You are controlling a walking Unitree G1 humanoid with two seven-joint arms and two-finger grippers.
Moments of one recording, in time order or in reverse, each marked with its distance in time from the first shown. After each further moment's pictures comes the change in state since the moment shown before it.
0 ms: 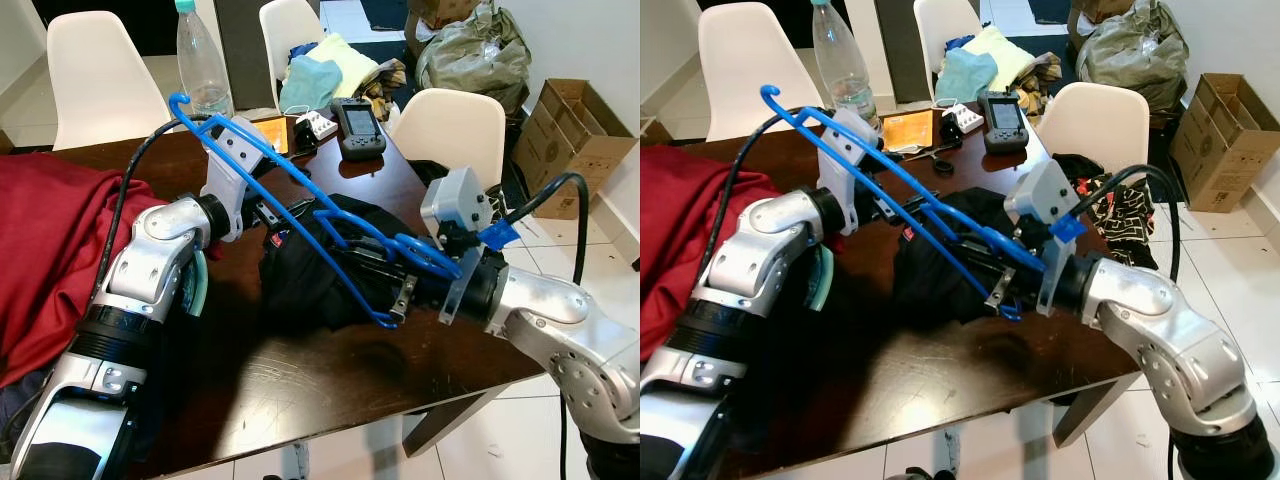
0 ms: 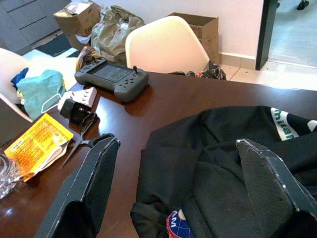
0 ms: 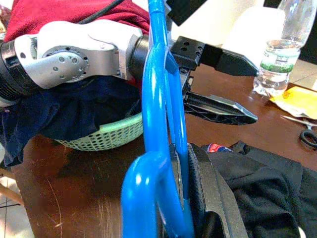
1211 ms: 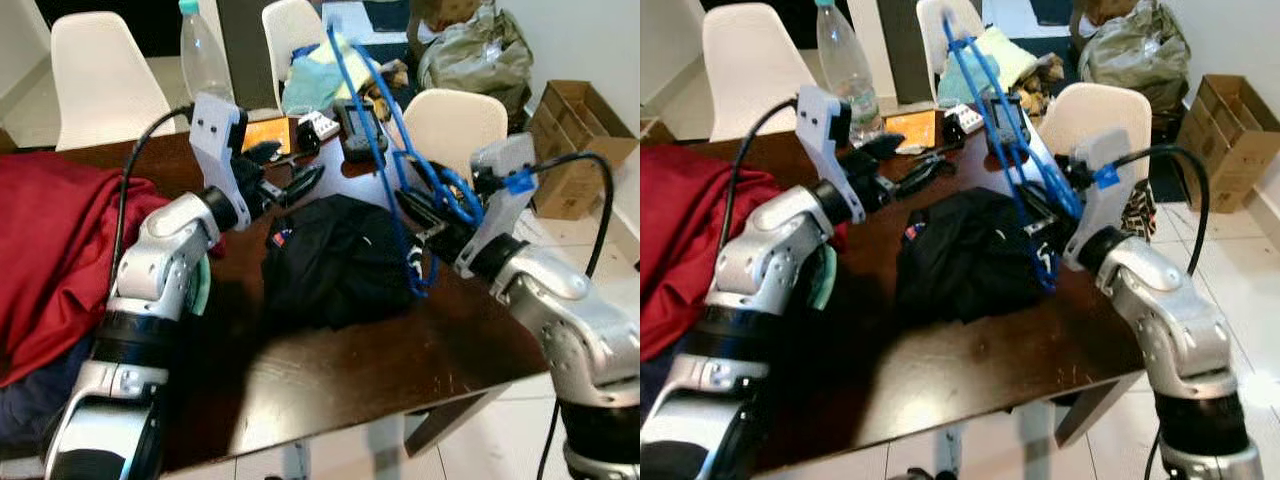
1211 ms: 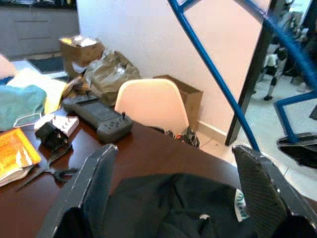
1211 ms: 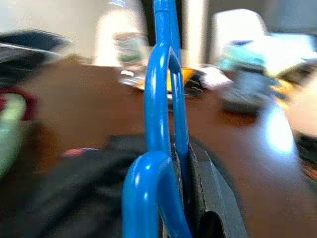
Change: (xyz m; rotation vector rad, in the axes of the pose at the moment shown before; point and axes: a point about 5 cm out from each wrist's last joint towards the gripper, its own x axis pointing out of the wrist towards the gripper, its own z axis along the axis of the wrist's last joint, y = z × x) left arm 0.003 -0.008 0.010 -0.348 -0.212 0.092; right arm -0.013 -0.068 -0.031 0.129 -0.038 -0.577
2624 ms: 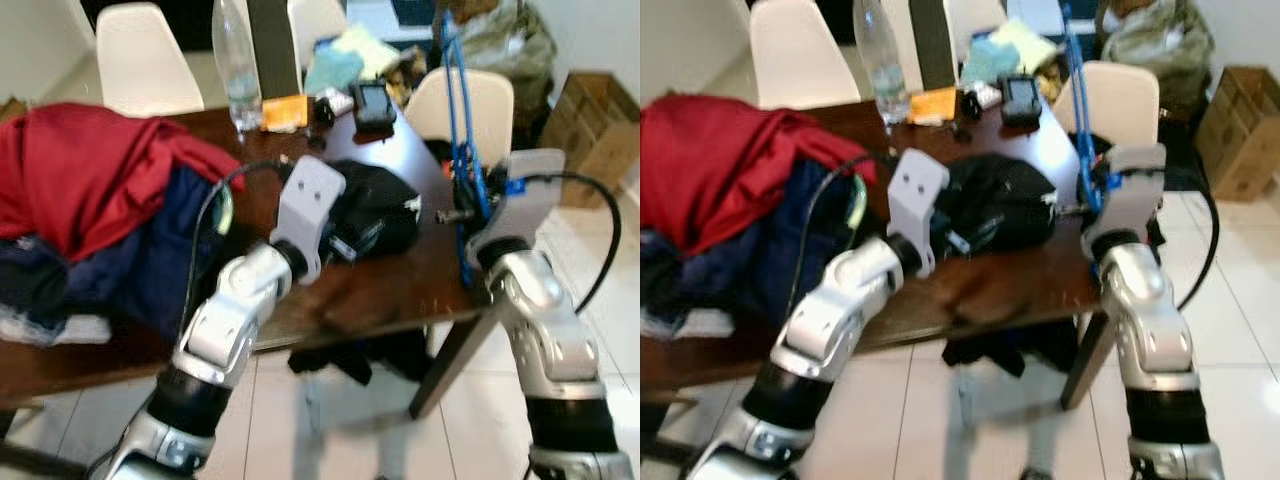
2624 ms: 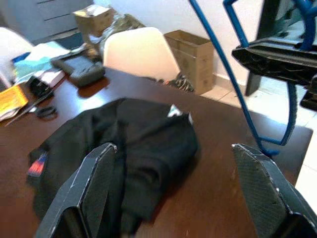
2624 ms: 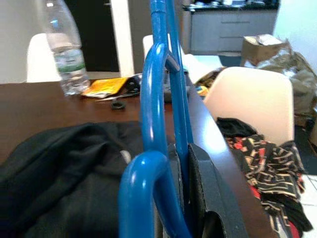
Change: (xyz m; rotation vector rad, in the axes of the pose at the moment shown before) left arm 0.012 -0.075 -0.035 0.175 0.133 0.014; right arm 0.006 -0.022 -0.008 -0.077 -0.117 -0.387
